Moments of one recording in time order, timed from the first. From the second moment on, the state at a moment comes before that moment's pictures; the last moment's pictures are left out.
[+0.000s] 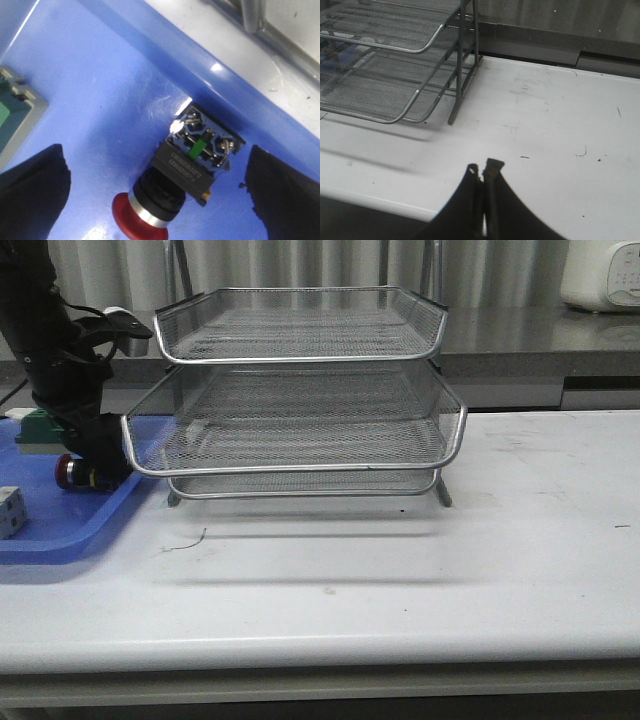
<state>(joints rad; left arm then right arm) -0.09 2.23 -1.83 -0.13 0.89 0.92 0.18 0.26 -0.38 0.04 0.48 -0.07</state>
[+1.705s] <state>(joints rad) 0.00 2.08 -1.83 -0.20 0.93 0.80 0.18 0.26 -0.38 0.04 0.48 -0.07</state>
